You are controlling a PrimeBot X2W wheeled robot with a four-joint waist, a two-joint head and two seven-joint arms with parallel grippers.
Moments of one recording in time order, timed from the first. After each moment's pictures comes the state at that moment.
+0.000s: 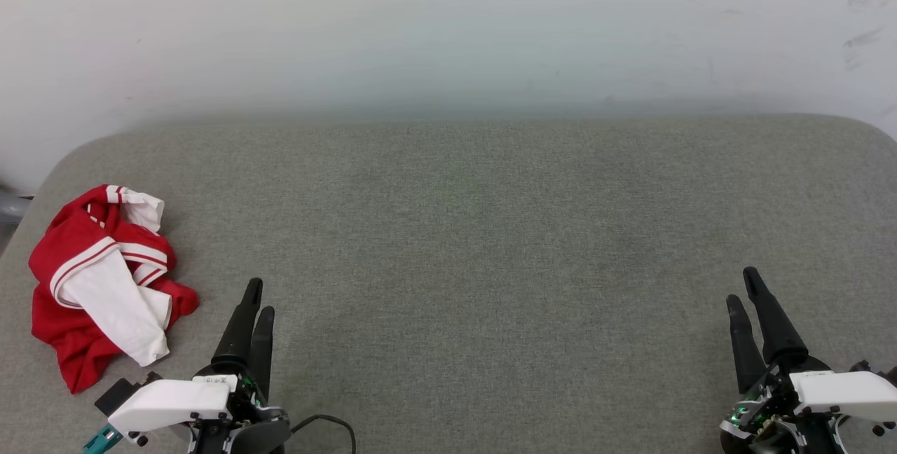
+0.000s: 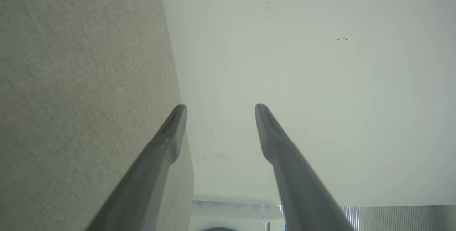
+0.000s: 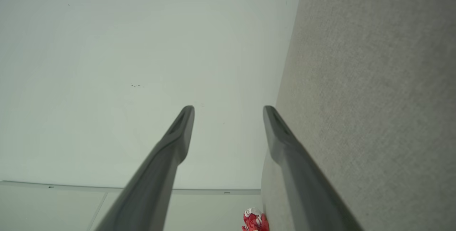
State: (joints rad) left arm -0.08 0.05 0.07 0.25 -1.61 -0.13 0.08; right arm -0.07 -0.05 -0.09 0.24 1.61 0.13 0.09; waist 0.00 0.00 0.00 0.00
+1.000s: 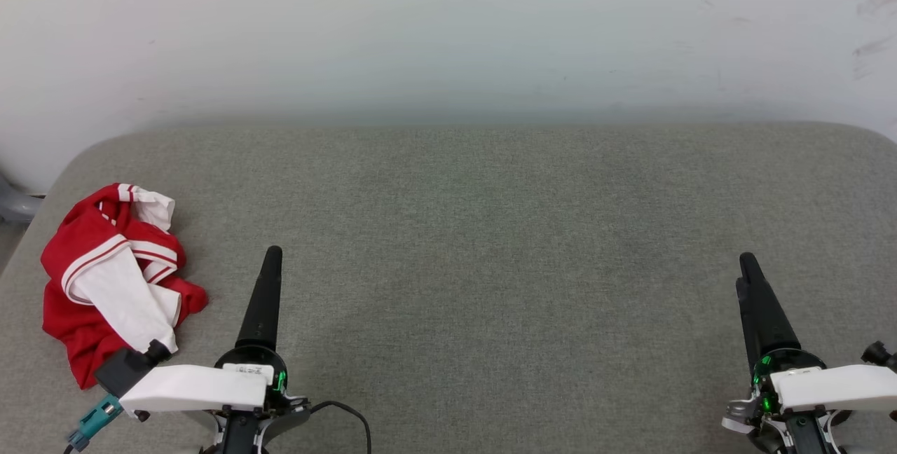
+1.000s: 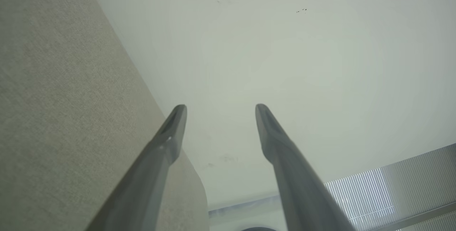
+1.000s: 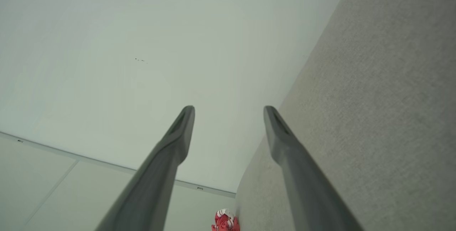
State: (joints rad) left arm -0.05 0.05 -0.03 0.06 -1.42 -0.13 -0.04; right arm -0.04 -0.09 0.00 0.12 1.44 0.13 -0.04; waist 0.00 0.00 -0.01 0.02
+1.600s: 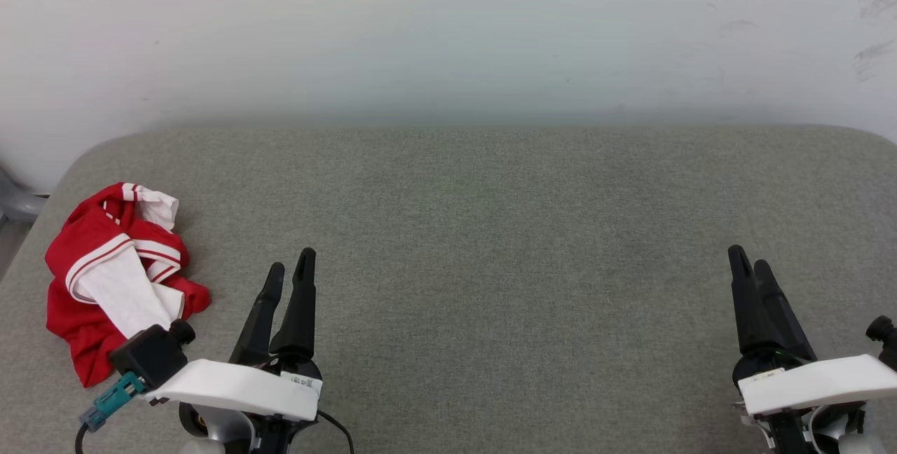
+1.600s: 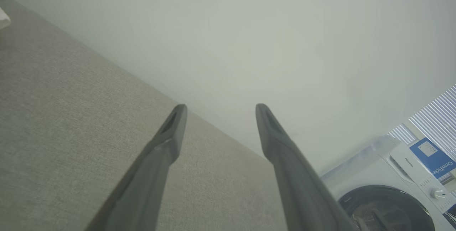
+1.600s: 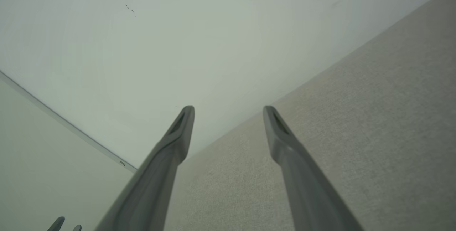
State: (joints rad) left arm -0.04 0.06 -0.07 0.03 -0.89 -0.13 -0.10; right arm -0.04 -0.11 0.00 0.08 0.92 0.13 -0.10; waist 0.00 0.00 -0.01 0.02
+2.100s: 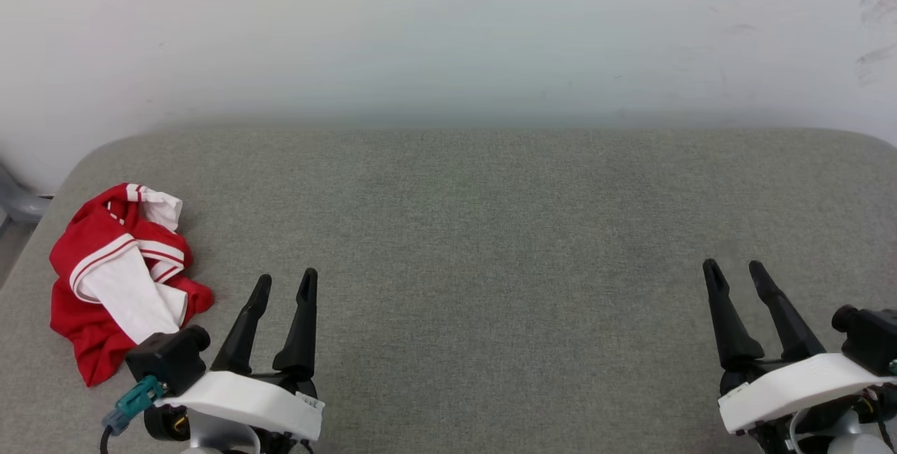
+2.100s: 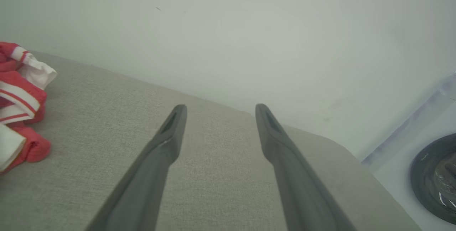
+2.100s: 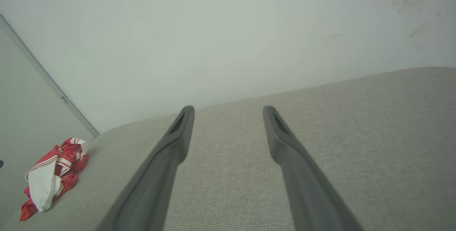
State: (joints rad) left arm -0.03 0.10 -0.08 0.07 -0.58 -0.13 -0.14; right arm -0.03 -0.13 0.01 0.04 0.51 0.13 -0.06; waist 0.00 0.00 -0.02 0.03
